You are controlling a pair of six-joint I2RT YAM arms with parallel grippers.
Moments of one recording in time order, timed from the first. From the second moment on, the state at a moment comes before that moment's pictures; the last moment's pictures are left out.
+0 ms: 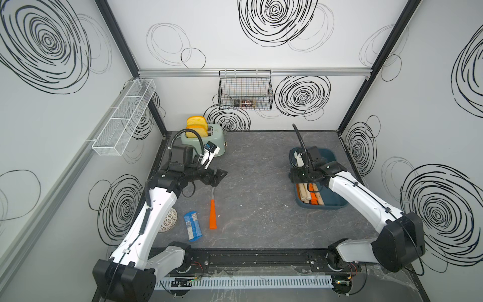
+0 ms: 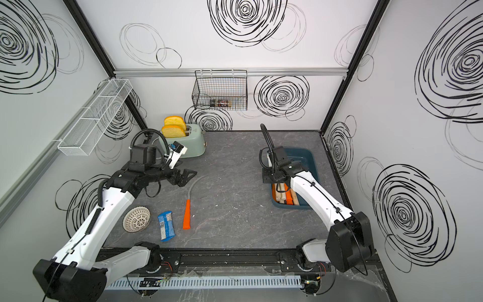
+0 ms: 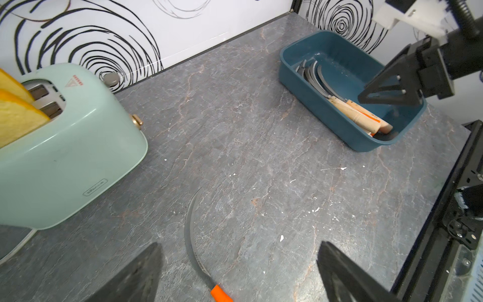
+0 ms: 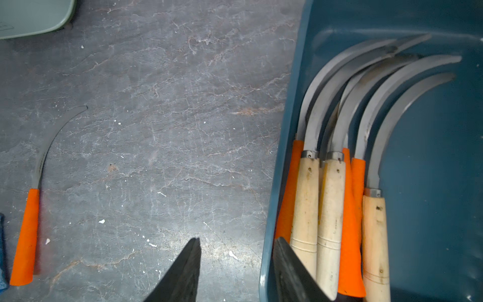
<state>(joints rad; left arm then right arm) -0.13 1.10 1.10 -0.71 0.48 0.26 0.46 1.35 1.10 -0.73 0.04 0.34</state>
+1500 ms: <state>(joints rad) -0.03 1.02 1.02 -0.73 0.53 0.27 0.25 1.25 0.90 -0.43 -0.18 0.41</state>
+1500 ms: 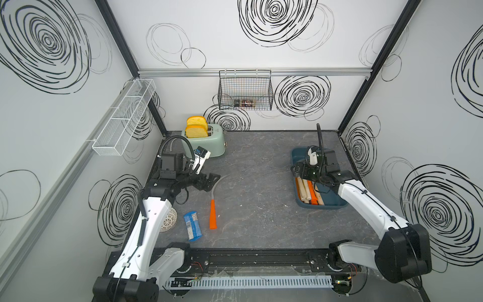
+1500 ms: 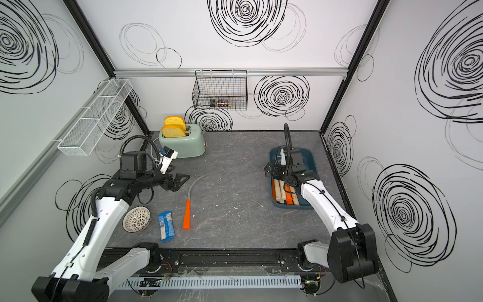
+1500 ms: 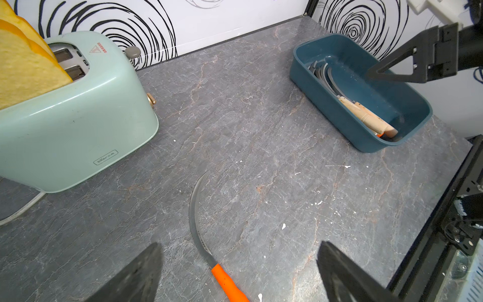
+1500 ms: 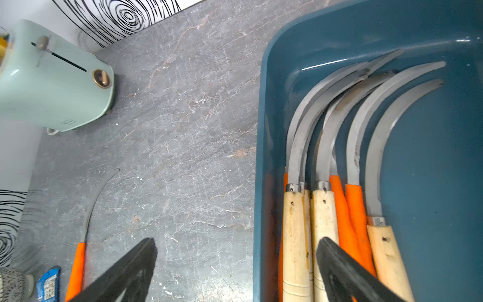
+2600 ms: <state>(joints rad) 0.12 1.02 1.00 -0.73 0.50 0.23 0.84 1.52 1.08 -0.39 -0.15 0.43</state>
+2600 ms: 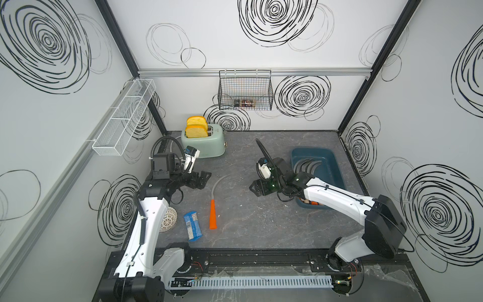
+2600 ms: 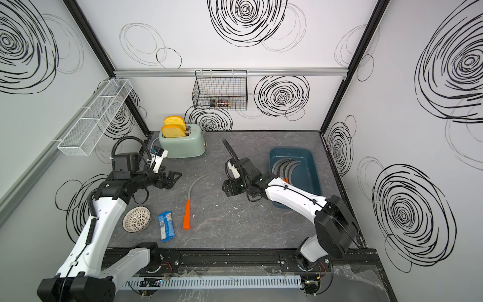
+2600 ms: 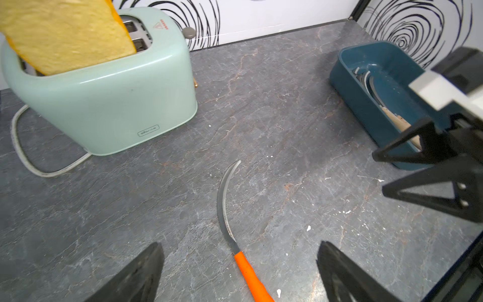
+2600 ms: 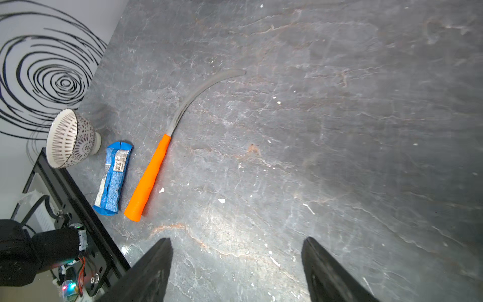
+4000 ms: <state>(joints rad) 0.58 0.96 1.02 -0.84 0.66 0.31 1.23 2.20 1.78 -0.68 0.00 0.48</state>
